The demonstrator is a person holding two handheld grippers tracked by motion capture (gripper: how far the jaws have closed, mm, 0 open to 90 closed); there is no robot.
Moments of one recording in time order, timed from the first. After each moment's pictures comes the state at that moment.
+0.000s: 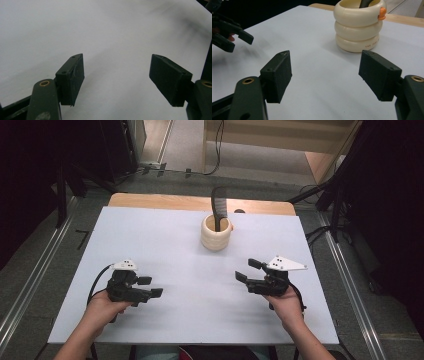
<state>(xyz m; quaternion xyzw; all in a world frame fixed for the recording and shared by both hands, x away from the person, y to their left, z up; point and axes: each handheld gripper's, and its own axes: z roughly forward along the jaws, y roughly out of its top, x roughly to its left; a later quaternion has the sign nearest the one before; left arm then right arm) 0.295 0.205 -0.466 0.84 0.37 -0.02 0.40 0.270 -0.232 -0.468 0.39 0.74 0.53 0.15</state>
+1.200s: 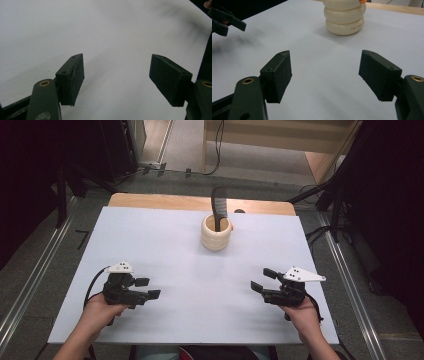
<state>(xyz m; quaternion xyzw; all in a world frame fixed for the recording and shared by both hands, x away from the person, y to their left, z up) 0.287 0.211 -0.464 0.83 0.37 -0.01 0.42 0.242 -0.271 -0.477 0.41 0.74 0.51 0.15</state>
